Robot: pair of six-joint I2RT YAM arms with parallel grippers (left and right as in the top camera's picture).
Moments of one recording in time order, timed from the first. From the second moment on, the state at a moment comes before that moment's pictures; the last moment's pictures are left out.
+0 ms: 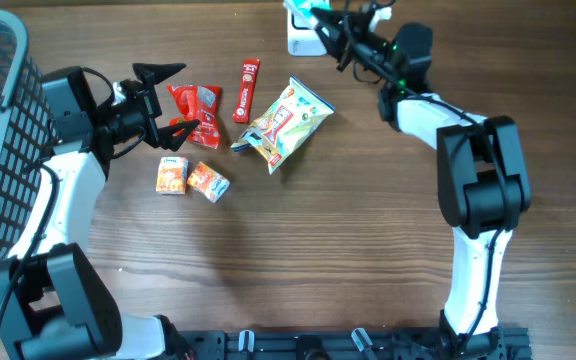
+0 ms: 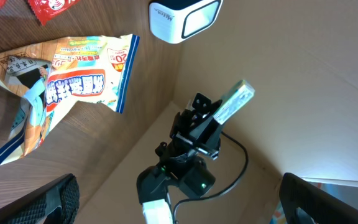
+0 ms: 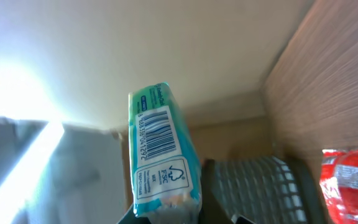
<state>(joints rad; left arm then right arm) 0.23 1.61 1.04 -0.16 1.03 -1.46 0.19 2.27 1.43 0.96 -0.76 1.98</state>
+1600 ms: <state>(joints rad) 0.23 1.61 1.04 -0.24 1.02 -1.46 0.28 2.43 1.70 0.51 -0.44 2.06</state>
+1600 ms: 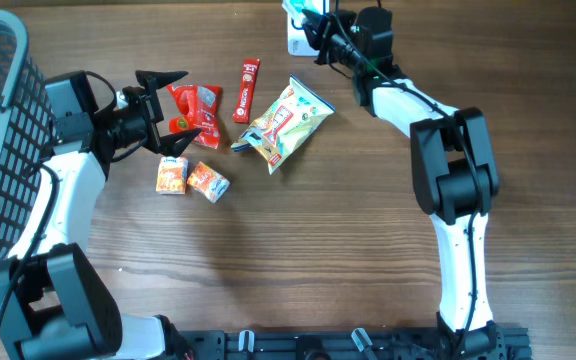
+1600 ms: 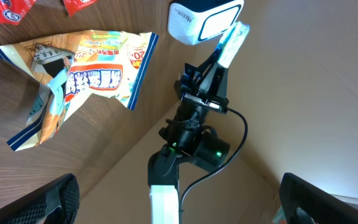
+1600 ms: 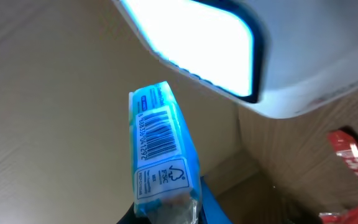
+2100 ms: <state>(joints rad) 0.23 1.61 1.04 -0.24 1.02 -1.46 0.30 2.44 1.71 0.53 -0.40 2.06</state>
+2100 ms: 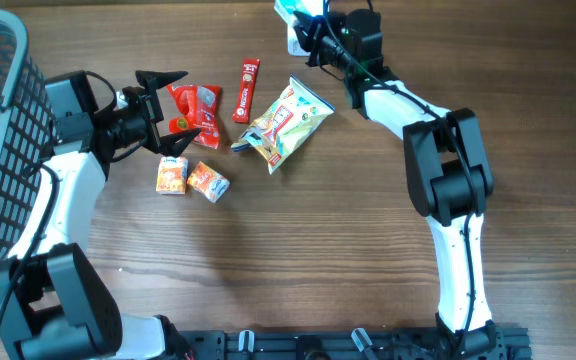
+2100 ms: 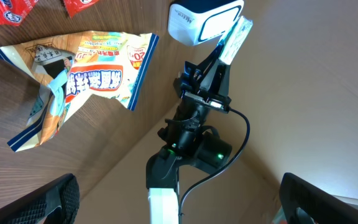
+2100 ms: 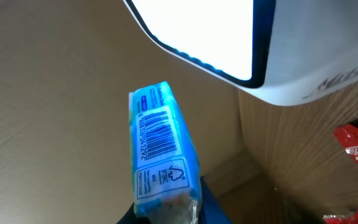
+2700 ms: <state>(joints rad) 0.23 1.61 1.04 -0.24 1.02 -1.46 0.20 2.42 1.73 0.75 -0.51 1.92</state>
